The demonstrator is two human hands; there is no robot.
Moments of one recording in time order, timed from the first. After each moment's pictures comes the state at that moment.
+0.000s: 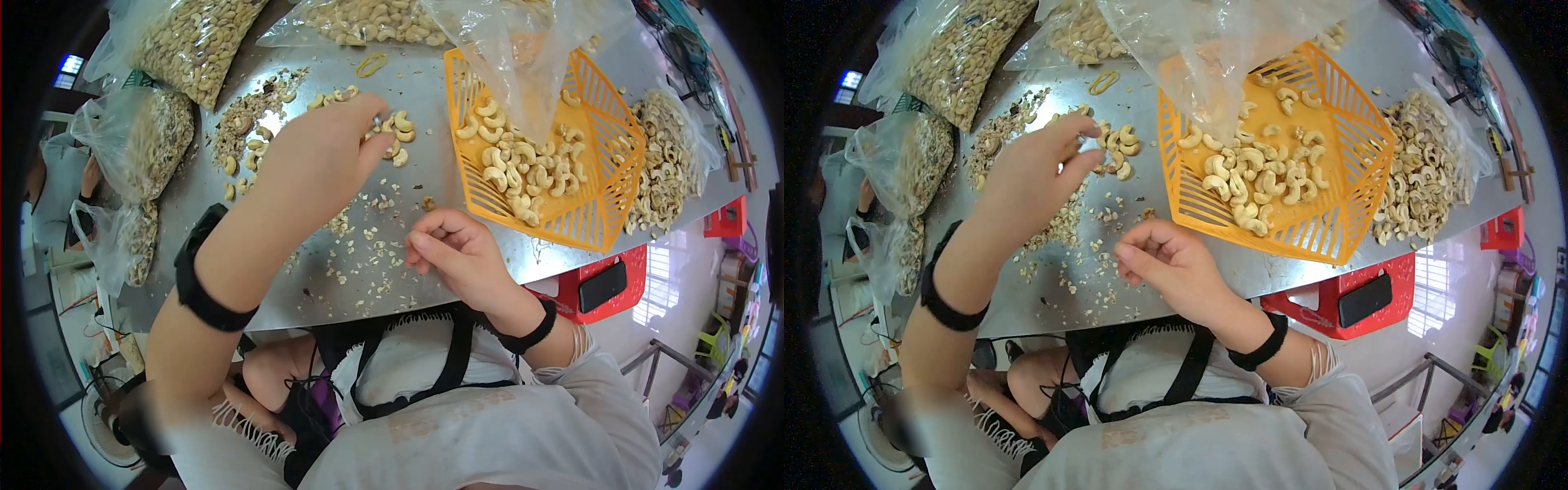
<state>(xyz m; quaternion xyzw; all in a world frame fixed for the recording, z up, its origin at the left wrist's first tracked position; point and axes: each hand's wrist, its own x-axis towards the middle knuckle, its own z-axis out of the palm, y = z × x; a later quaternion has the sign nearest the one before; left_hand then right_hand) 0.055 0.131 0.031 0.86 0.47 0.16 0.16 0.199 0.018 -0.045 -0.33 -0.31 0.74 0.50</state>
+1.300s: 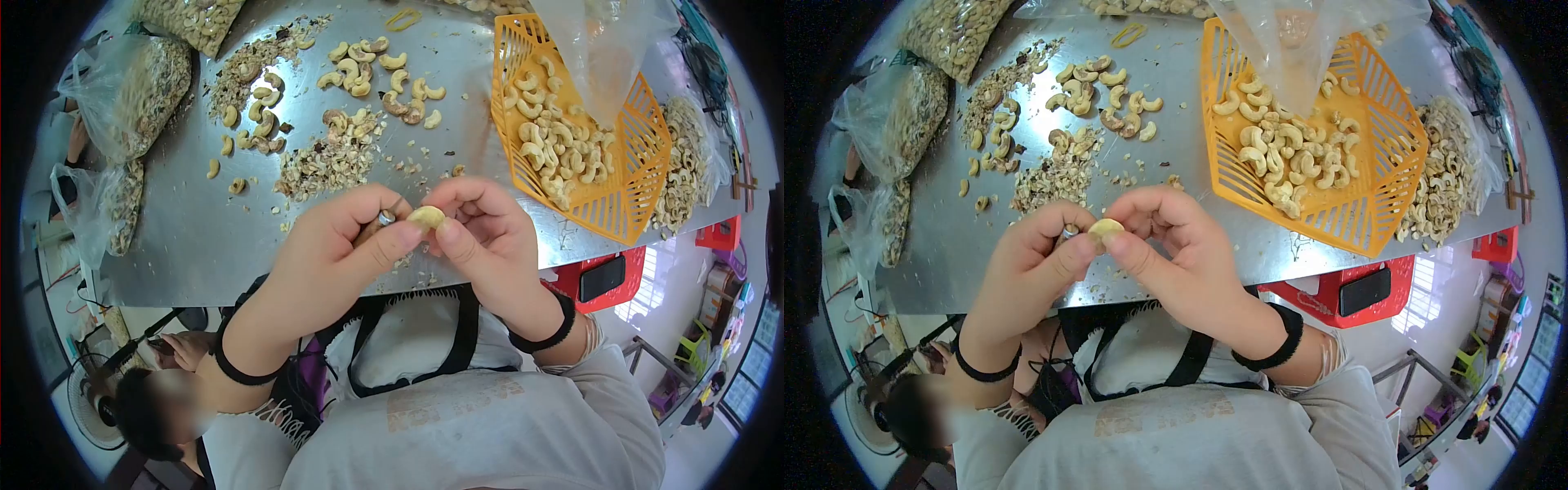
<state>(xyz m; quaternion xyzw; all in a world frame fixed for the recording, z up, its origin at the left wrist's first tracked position) 0.019 0.046 0.027 0.49 0.45 0.21 0.72 0.182 0.016 -0.016 -0.34 -0.40 0.67 0.52</state>
